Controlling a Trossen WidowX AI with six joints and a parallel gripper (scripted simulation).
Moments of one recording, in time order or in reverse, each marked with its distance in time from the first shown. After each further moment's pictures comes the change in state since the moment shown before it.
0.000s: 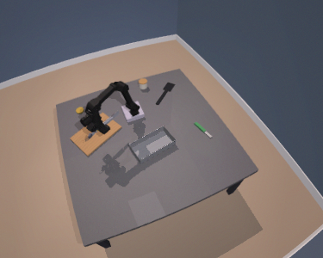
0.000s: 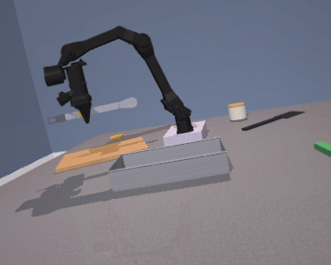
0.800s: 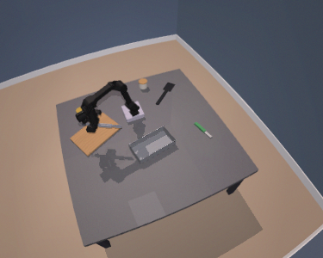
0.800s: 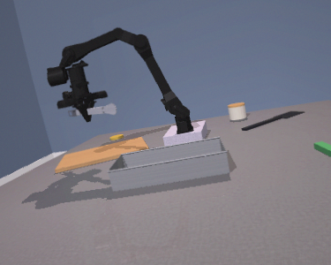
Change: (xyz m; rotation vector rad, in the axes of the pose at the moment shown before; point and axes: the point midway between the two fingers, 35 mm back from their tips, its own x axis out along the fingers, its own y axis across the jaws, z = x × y) arm 0.000 -0.047 -0.001 0.975 -0.002 -0.006
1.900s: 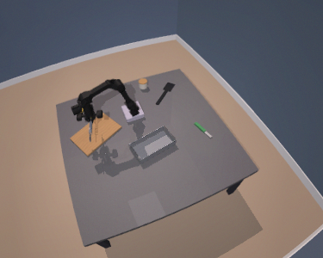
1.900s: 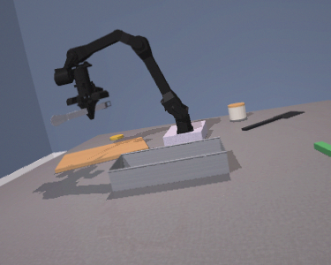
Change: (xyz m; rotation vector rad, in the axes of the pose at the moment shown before) arm 0.000 -0.045 0.046 1.339 -0.006 -0.001
